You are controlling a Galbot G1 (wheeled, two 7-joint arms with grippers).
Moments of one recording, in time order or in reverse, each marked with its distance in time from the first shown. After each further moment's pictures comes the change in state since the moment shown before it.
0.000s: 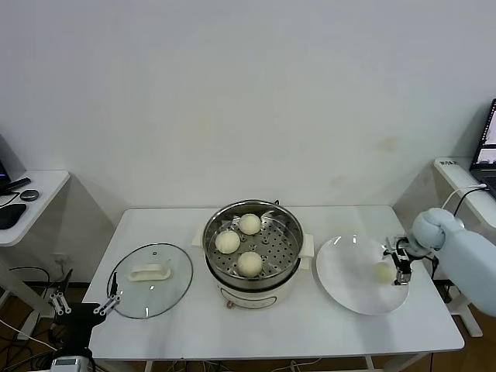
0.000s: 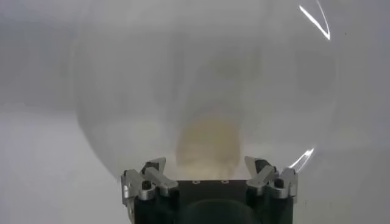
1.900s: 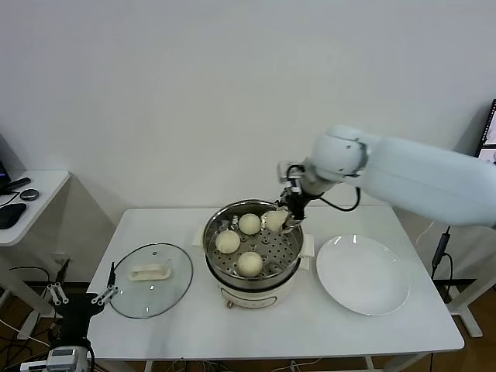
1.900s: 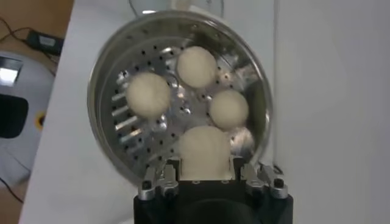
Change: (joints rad) left arm -0.043 0.009 -0.007 -0.008 -0.019 0.011 0.005; right arm 0.846 0.234 -0.804 0.488 0.891 -0.593 0.228
